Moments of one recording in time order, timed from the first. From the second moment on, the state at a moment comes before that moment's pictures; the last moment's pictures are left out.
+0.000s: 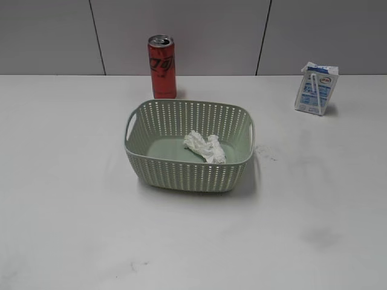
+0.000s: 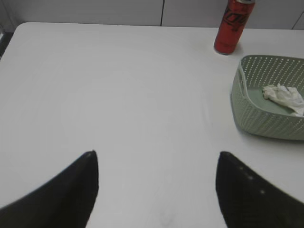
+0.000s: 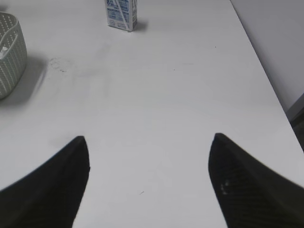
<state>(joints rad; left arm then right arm) -0.09 0.20 -0.62 -0.11 1.01 0.10 0.06 0.00 -0.50 -0.01 1.05 0.05</state>
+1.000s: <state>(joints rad) -0.09 0.00 -0.49 -0.08 1.09 0.03 0.10 0.00 -0.50 -0.01 1.05 0.05</state>
